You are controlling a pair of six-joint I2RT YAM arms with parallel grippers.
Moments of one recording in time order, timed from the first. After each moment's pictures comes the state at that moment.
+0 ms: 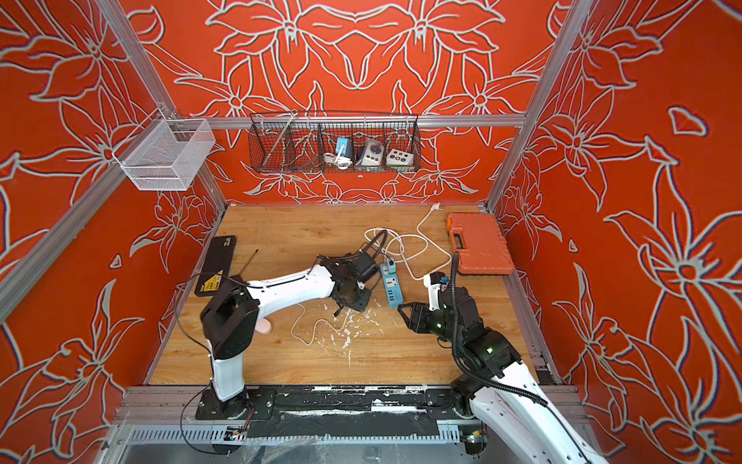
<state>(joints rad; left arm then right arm) -0.80 1.87 1.45 -0.81 -0.08 -0.47 0.53 0.60 0.58 -0.58 -0.27 0.63</state>
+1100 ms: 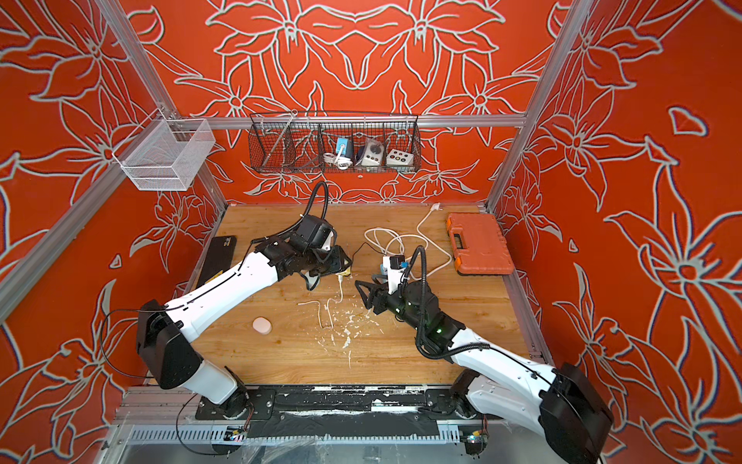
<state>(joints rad) -0.61 1.56 1.41 -0.72 0.12 -0.79 0.82 1.05 0.48 0.43 -0.05 0.48</state>
